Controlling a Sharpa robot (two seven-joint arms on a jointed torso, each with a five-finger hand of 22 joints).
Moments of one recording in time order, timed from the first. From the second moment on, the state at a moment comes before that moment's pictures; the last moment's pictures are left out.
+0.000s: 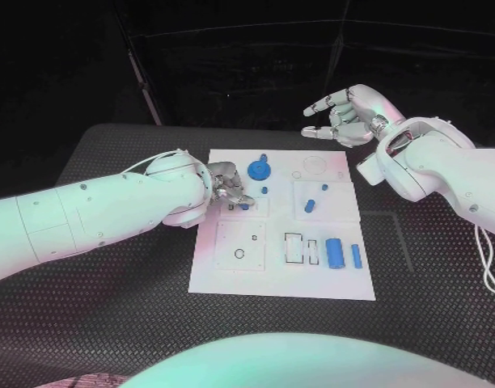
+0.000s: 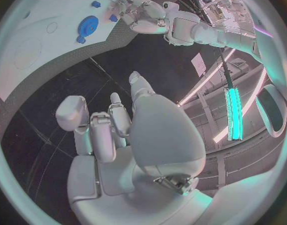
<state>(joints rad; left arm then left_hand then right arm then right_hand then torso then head) 1.18 -0.66 -0.05 1.46 -1.17 -0.05 -0.52 1.26 0.00 0.32 0.19 0.07 0.90 0.05 0.66 0.61 1.33 -0.03 1.25 1.13 1.47 -0.08 1.57 1.31 0.07 1.41 0.03 1.40 1.27 1.09 -0.80 0.24 1.46 -1.06 -0.33 0.08 1.42 -0.08 -0.02 0.17 0.25 0.86 0.17 0.17 0.08 1.34 0.09 1.33 1.26 1.46 0.02 1.54 1.31 0.12 1.26 0.12 1.32 0.99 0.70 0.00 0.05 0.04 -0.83</state>
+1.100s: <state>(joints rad) 1.19 -0.65 -0.05 1.45 -1.18 -0.03 -0.52 1.26 0.00 0.33 0.19 0.07 0.90 0.04 0.66 0.62 1.33 -0.03 1.25 1.12 1.47 -0.08 1.57 1.31 0.07 1.41 0.03 1.40 1.27 1.09 -0.79 0.24 1.44 -0.99 -0.34 0.16 1.49 -0.04 -0.04 0.20 0.26 0.89 0.22 0.16 0.06 0.95 0.16 0.39 0.15 1.08 0.11 0.26 0.26 0.18 0.83 0.23 0.42 0.17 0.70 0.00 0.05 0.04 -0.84</state>
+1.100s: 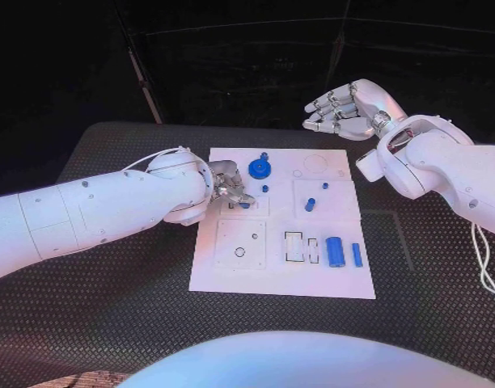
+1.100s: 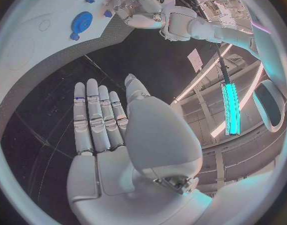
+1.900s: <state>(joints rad) 1.19 -0.65 -0.05 1.44 -1.18 -0.02 -0.52 1.21 -0.04 0.38 0.17 0.06 0.92 0.03 0.68 0.63 1.34 -0.04 1.25 1.12 1.47 -0.08 1.57 1.31 0.07 1.41 0.03 1.40 1.28 1.09 -0.79 0.24 1.43 -0.95 -0.34 0.18 1.49 -0.03 -0.05 0.18 0.26 0.89 0.22 0.14 0.07 0.95 0.16 0.38 0.07 1.10 0.12 0.18 0.22 0.18 0.85 0.24 0.36 0.13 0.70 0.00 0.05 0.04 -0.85</state>
